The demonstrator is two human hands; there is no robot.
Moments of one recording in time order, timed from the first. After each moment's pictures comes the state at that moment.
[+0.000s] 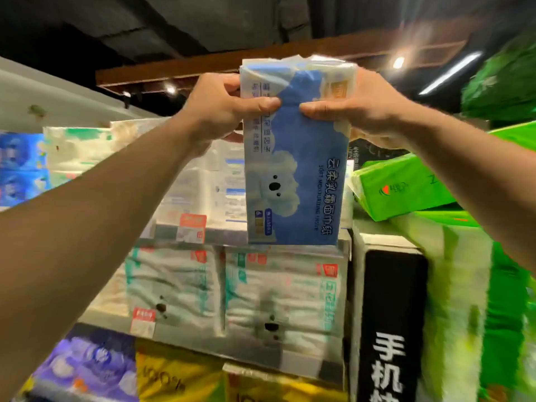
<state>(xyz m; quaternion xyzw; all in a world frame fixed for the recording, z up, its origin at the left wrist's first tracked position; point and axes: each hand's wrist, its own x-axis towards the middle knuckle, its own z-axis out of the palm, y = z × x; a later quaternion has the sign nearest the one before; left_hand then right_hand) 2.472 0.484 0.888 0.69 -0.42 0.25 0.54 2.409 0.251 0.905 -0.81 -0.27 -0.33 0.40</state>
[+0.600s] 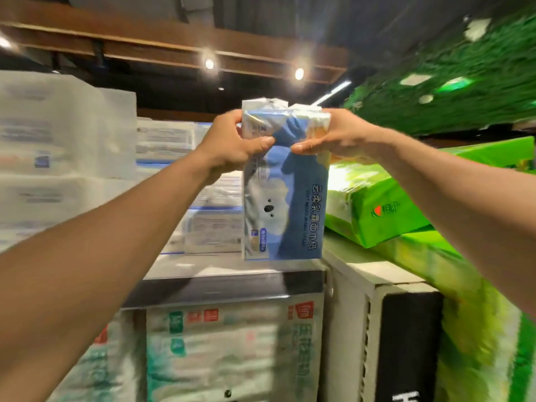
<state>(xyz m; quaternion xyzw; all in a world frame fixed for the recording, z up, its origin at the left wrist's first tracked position) 2.682 0.353 0.885 0.61 -0.53 0.14 0.58 2.530 0.187 0.923 -0.90 0.02 -0.35 0.26</state>
